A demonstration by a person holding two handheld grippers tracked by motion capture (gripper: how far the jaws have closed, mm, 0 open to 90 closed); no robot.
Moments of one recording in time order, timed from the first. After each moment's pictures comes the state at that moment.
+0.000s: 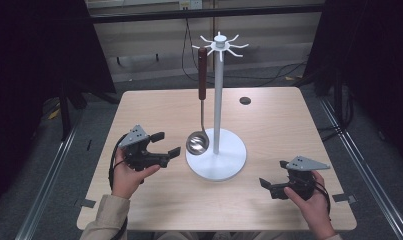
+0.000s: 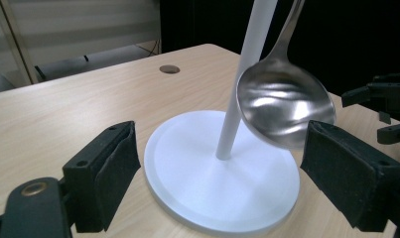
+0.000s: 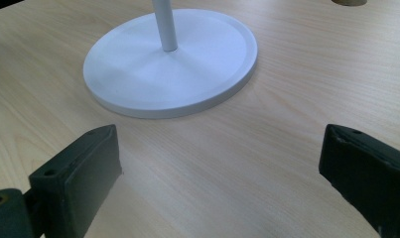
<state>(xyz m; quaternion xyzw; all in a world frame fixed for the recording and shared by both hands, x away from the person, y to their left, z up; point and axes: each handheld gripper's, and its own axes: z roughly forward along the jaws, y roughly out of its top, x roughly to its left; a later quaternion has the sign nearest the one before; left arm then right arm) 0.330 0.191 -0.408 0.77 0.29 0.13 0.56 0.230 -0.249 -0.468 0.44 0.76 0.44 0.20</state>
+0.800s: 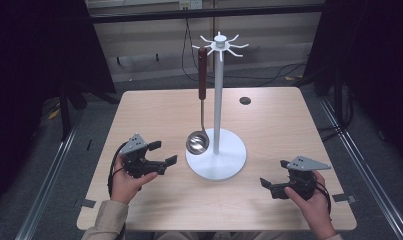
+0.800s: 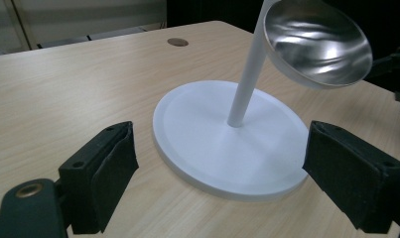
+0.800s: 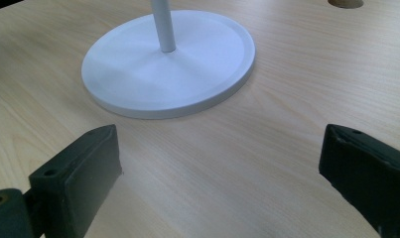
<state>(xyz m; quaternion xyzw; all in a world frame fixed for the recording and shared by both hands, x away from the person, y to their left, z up) 0.328 0.204 -0.439 0.77 0.31 0.11 0.54 0.230 -0.251 -0.467 0.45 0.75 0.44 0.20</state>
